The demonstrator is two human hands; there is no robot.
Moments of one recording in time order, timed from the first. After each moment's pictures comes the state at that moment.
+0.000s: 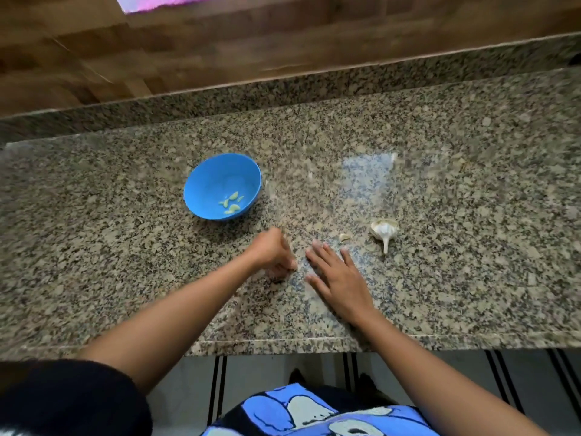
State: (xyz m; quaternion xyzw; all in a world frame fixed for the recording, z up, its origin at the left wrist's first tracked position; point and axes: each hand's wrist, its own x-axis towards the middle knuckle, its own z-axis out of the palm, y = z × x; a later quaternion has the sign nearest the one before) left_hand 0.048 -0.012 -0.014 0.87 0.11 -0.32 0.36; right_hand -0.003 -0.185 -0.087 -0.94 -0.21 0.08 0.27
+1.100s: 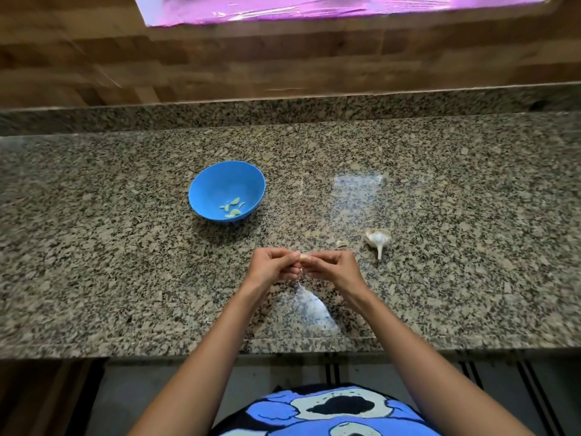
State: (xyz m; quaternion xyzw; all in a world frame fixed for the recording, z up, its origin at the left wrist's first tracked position) left_hand 0.001 -0.017 -0.025 0.66 0.19 -0.15 0.72; right_hand 0.009 -0.176 -0.031 -0.62 0.02 0.20 0.76
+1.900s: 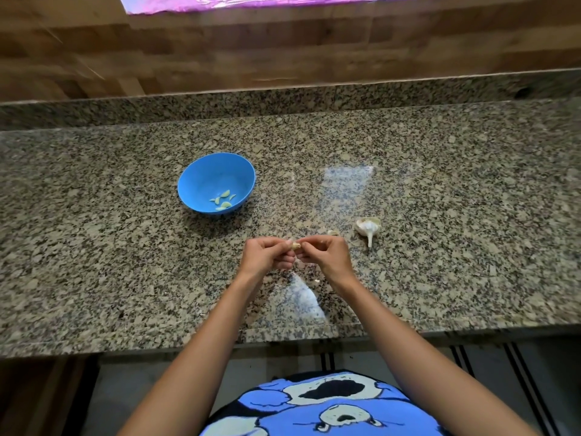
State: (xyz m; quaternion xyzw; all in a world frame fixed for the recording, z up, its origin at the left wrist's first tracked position) left_hand -0.001 -0.023 -0.024 0.66 0.17 -0.12 0.72; right_hand 0.007 -0.170 -0.028 -0.71 0.02 0.11 0.70
